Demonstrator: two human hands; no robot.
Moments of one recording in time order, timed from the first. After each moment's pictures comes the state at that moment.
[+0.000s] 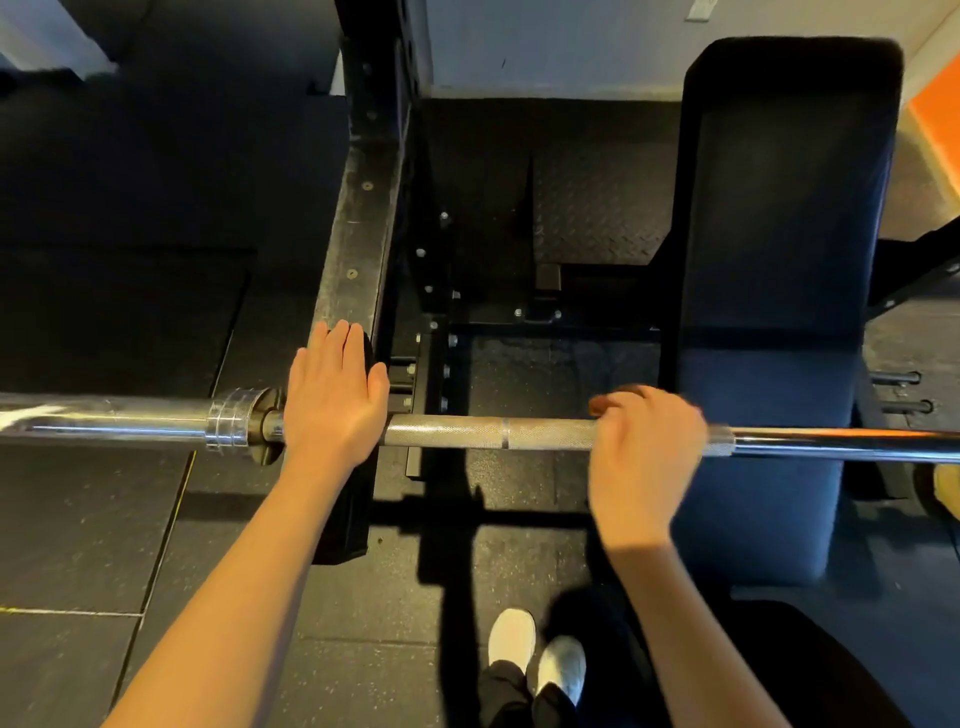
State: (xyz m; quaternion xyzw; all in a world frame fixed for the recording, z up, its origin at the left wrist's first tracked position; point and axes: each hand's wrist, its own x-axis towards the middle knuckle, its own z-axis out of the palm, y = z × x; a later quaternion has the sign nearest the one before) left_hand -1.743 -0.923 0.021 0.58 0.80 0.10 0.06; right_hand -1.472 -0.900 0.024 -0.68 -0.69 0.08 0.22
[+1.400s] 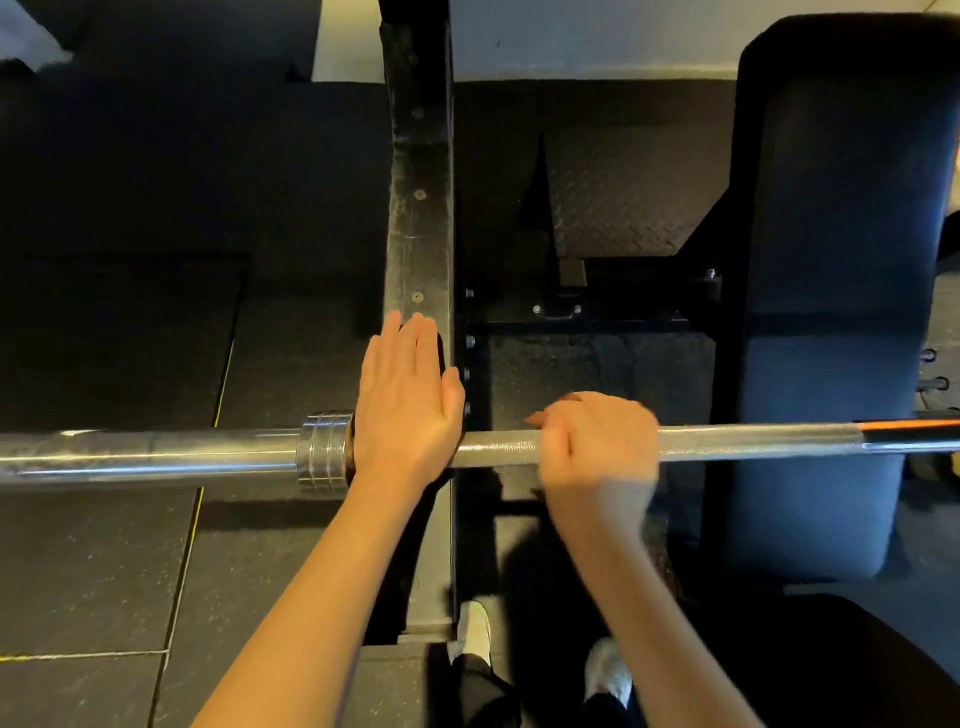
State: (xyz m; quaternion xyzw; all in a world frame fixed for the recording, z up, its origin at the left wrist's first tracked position) left_hand -1.779 -0.897 0.022 0.62 0.75 0.16 0.13; right_hand -1.605 -0.902 0.029 -0.64 -0.74 0.12 0.18
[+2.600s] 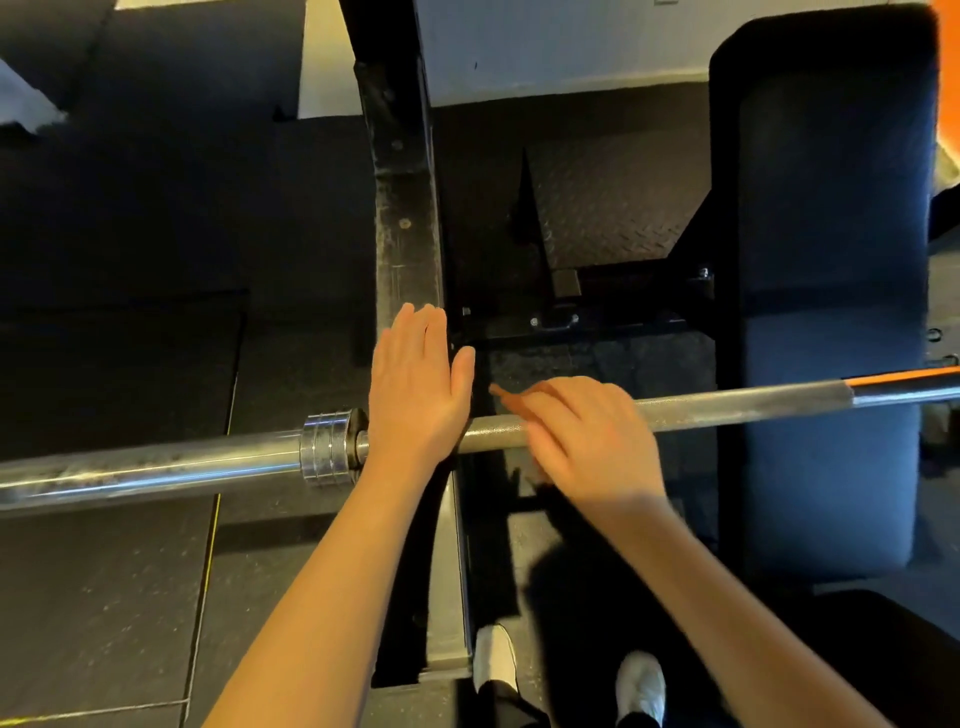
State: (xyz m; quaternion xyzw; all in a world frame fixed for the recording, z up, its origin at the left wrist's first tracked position) left_hand -1.780 -0.856 0.027 0.65 0.73 0.19 0.11; right_hand -1.594 -0.868 0.022 -0.48 -0.86 0.07 0.17
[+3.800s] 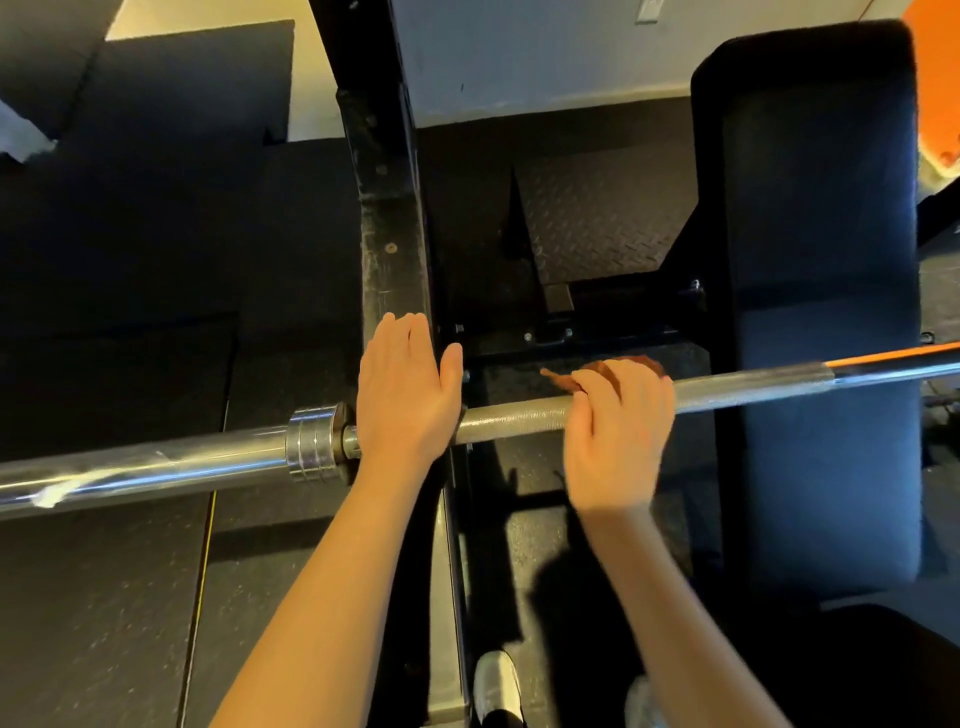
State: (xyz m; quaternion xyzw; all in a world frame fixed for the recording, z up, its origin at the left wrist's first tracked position) left_hand -1.783 -0.830 0.022 0.63 0.75 0.20 0.10; right_hand -1.597 -0.848 0.009 -0.66 -0.68 0.06 0.31
